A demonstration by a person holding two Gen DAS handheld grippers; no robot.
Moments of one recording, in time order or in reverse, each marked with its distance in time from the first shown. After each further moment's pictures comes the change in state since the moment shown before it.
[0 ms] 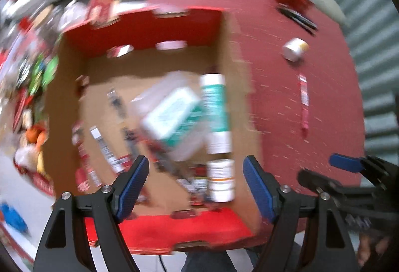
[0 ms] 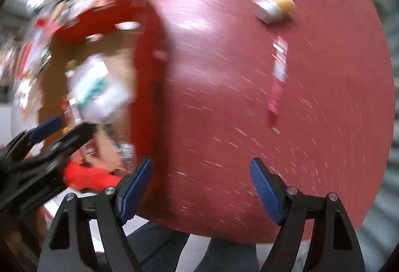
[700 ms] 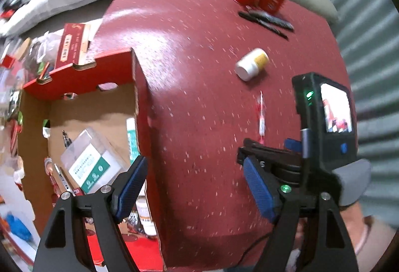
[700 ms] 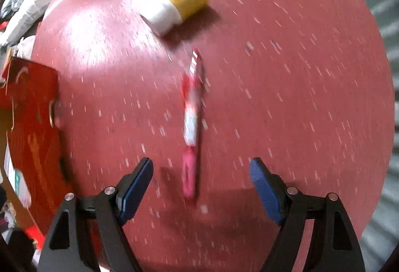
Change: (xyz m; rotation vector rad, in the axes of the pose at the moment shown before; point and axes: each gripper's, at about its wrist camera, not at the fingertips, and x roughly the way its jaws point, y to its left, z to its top) left arm 0.013 -0.099 0.066 -0.016 -0.027 0.035; right arm 0.059 -0.091 0.089 0.130 -0.043 -0.084
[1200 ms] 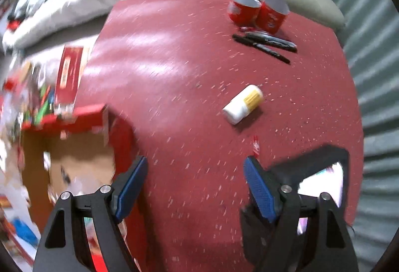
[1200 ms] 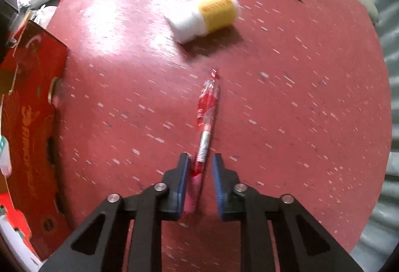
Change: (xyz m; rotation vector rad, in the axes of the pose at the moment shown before) left arm 0.015 -0.057 0.059 0.066 -0.059 0.062; right arm -0.005 -0.007 -0.025 -0.196 -0.078 -0.038
